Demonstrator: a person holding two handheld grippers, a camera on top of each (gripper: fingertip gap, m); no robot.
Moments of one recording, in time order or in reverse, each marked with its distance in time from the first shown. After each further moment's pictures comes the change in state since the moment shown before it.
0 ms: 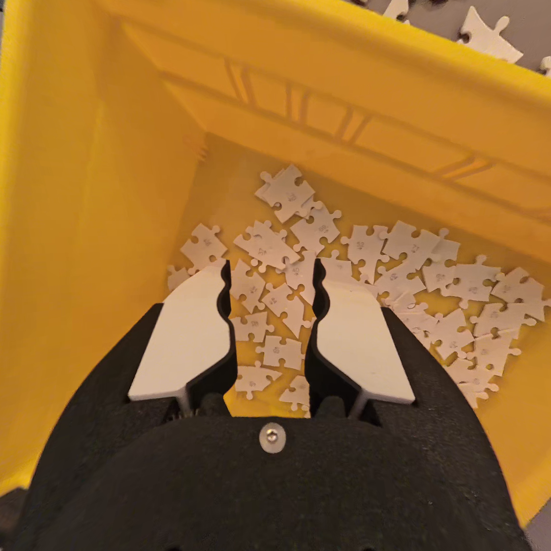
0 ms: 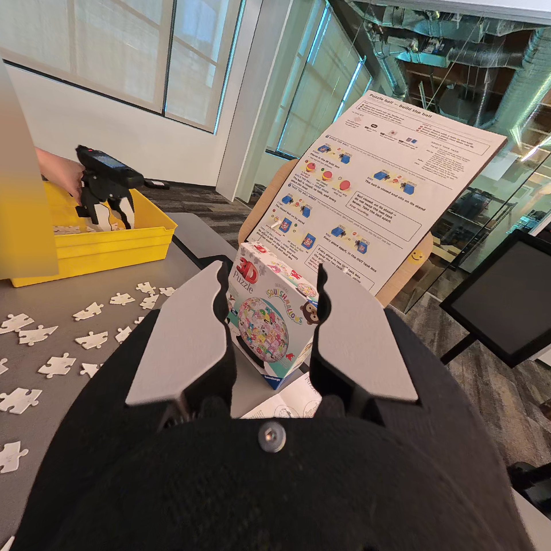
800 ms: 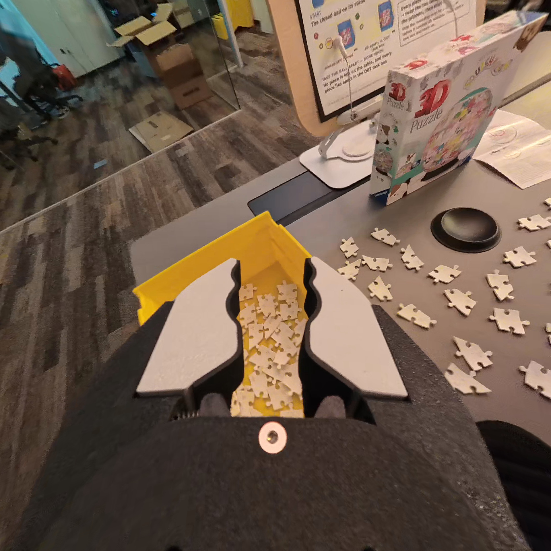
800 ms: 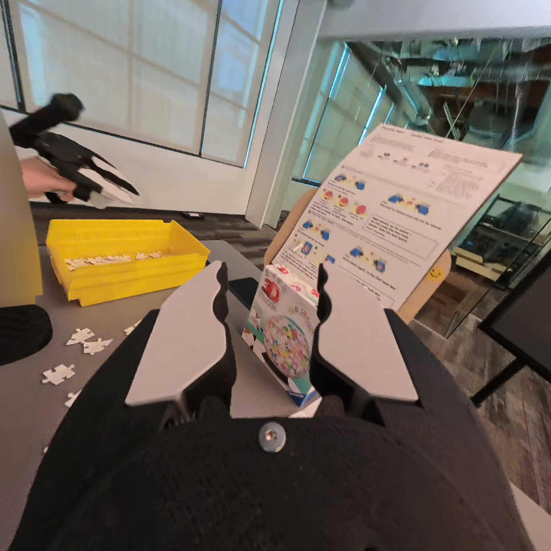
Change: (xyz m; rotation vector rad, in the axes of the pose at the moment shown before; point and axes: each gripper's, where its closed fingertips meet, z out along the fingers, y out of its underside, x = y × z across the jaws) left arm 0.057 -0.061 -0.182 0.642 -0.543 -0.415; right arm -0.005 -0.027 -0.028 0.100 -0.093 0.080
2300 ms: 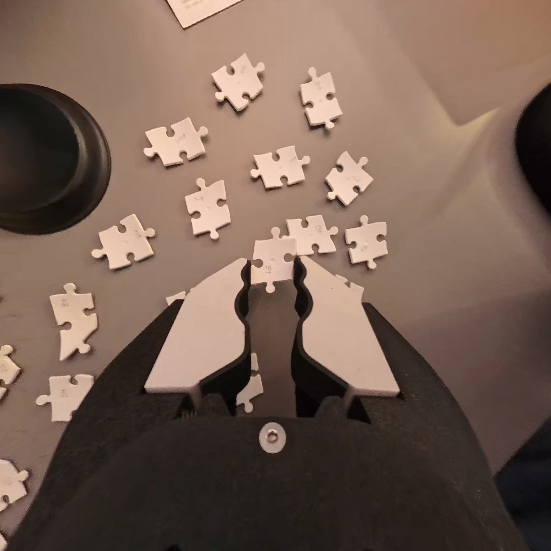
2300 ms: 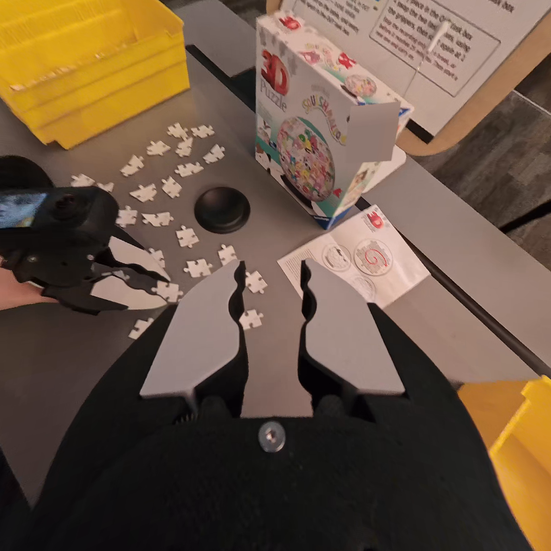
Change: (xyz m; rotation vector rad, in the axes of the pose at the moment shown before) left arm 0.427 0.071 0.116 -0.545 0.371 -0.087; right arm 0.013 0.133 -0.035 -0.729 -0.099 0.208
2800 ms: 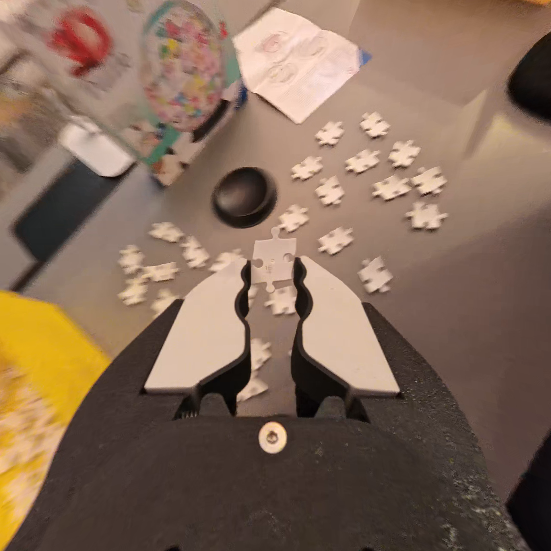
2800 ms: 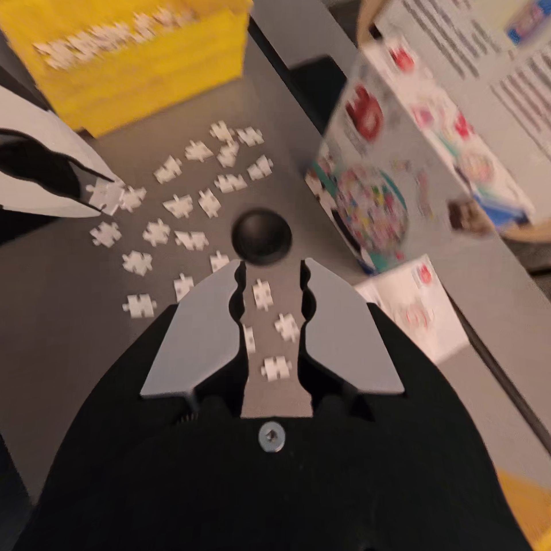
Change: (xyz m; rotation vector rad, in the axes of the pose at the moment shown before) left arm -0.096 0.000 -0.145 0.254 -0.073 0.321; right arm -0.063 -0.049 0.071 -0.116 -0.087 -0.132
